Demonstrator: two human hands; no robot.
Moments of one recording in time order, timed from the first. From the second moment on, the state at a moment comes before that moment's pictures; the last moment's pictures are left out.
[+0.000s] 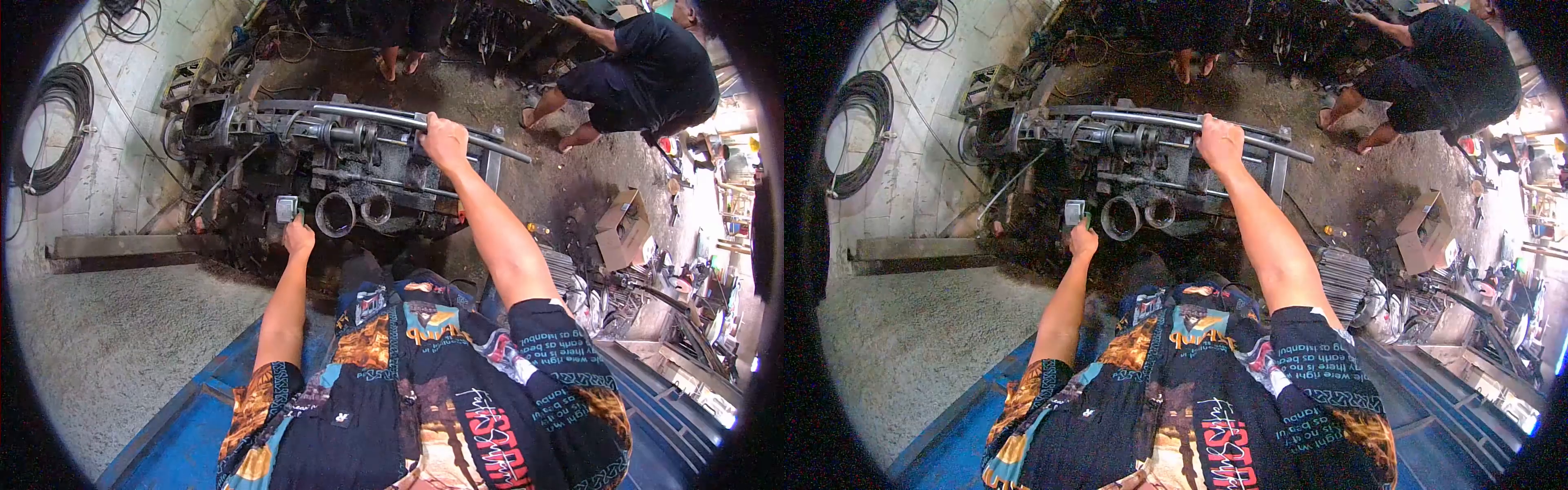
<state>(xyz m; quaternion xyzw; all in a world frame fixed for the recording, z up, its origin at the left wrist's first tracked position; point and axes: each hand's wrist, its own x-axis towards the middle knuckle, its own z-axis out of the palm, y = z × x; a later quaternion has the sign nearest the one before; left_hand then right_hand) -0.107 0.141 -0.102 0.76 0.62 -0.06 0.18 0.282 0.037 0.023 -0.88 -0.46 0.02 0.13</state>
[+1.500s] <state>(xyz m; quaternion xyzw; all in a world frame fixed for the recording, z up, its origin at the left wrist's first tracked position) -0.101 0.142 -0.092 0.72 0.66 -0.11 0.21 0.286 0.030 0.026 -0.88 -0.46 0.01 0.12</state>
